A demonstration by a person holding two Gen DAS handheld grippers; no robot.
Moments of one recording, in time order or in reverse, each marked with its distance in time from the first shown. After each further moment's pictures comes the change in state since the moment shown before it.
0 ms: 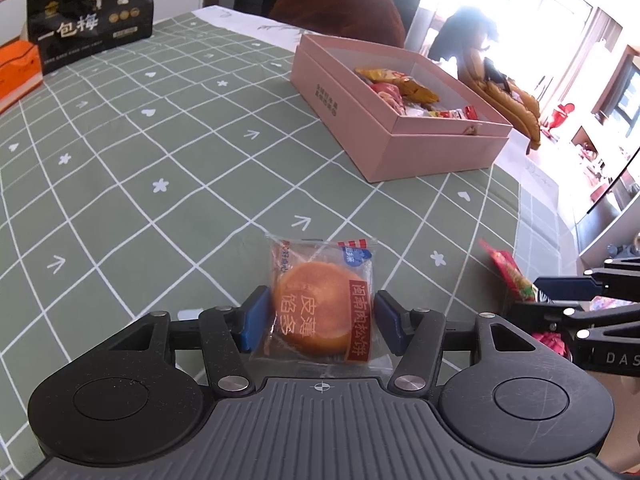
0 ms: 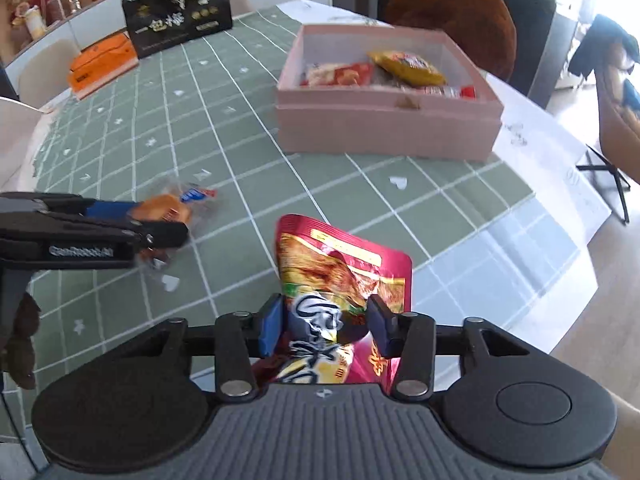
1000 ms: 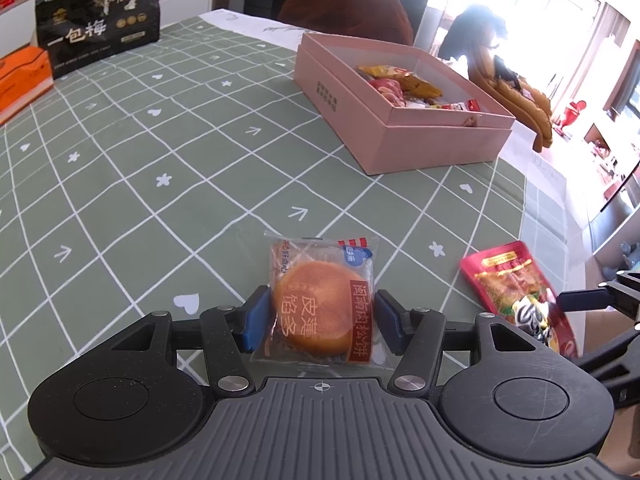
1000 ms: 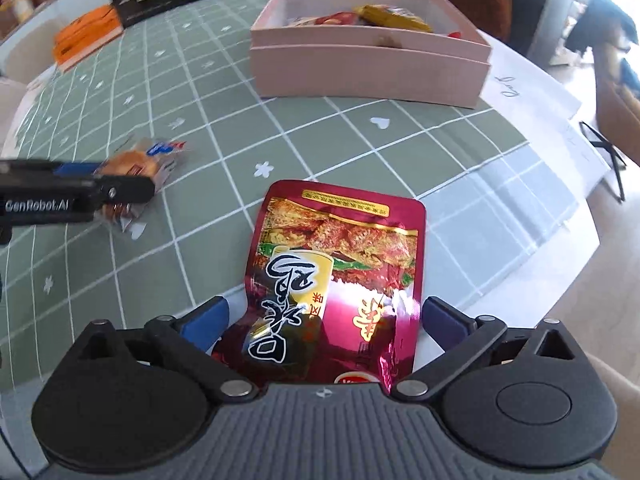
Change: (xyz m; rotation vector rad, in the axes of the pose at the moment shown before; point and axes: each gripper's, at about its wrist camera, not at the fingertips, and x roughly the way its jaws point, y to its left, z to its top) left arm -0.003 -0.013 -0.008 0.001 -0.008 0.053; right arm 0.019 -0.012 -0.024 -0.001 0.103 -0.028
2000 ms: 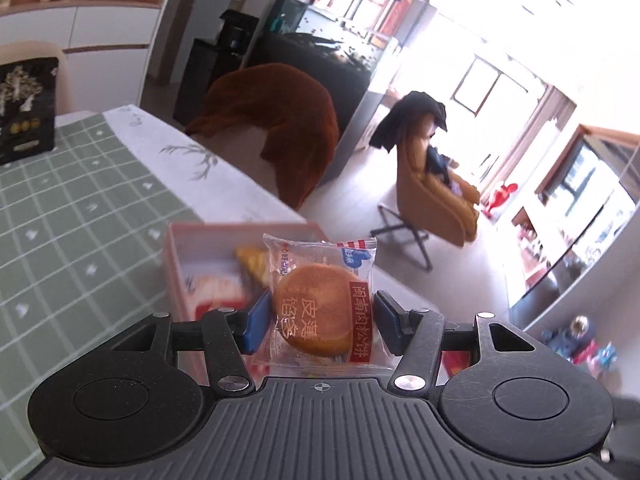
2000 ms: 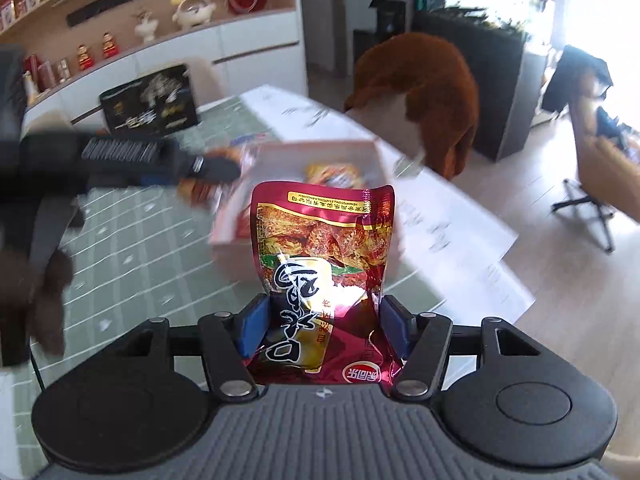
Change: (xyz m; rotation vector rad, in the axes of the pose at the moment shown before) left arm 0.016 -0.063 0.192 -0.089 -0.210 -0.263; right arm -0.098 -0.070 0.086 0.059 -0.277 -0.017
